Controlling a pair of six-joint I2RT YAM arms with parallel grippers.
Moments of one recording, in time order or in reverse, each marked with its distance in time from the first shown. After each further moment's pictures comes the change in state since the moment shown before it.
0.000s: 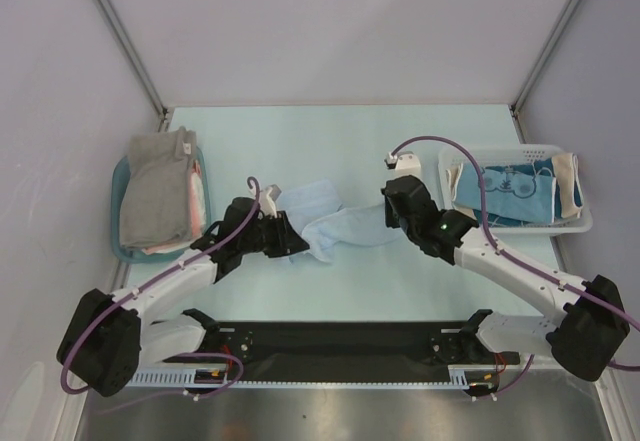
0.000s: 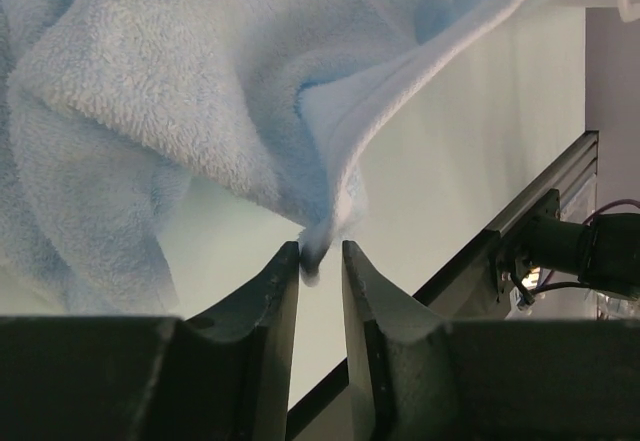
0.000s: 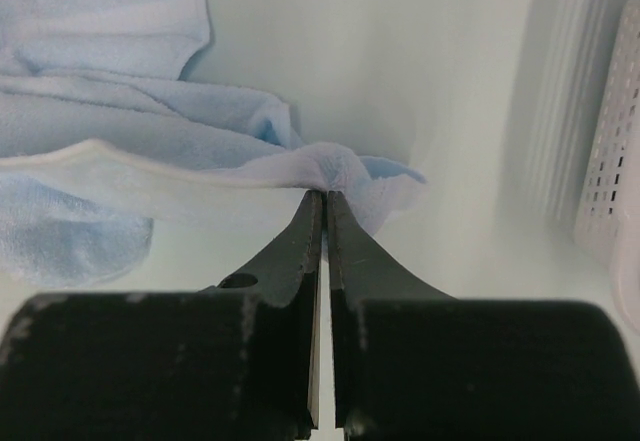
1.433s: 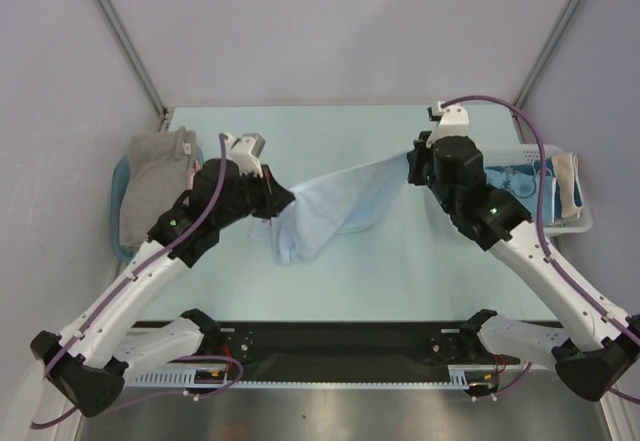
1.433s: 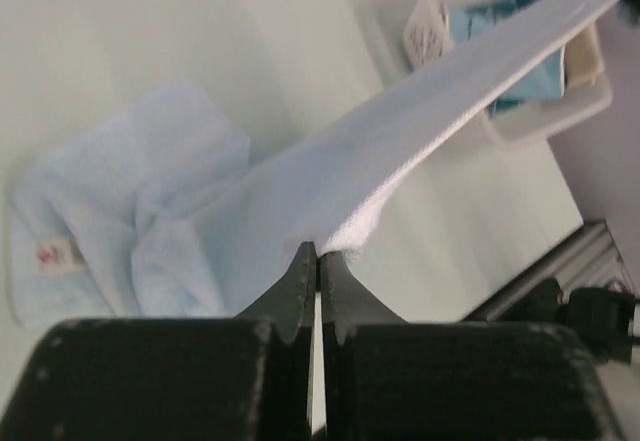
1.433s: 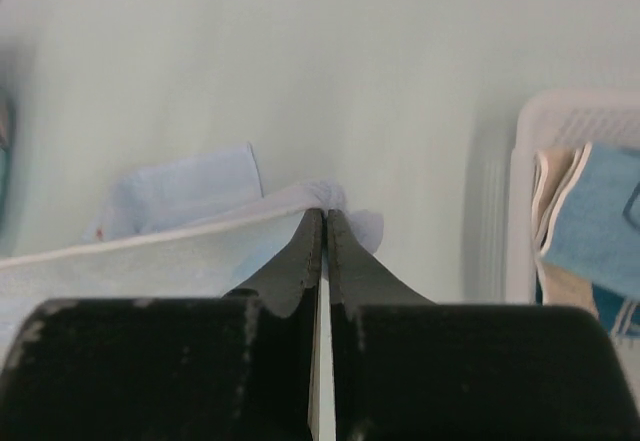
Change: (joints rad) left arm -0.065 -0.155 0.465 -0.426 -0.252 0.177; right arm -0.139 -0.101 0.287 -0.084 -0.050 -0.055
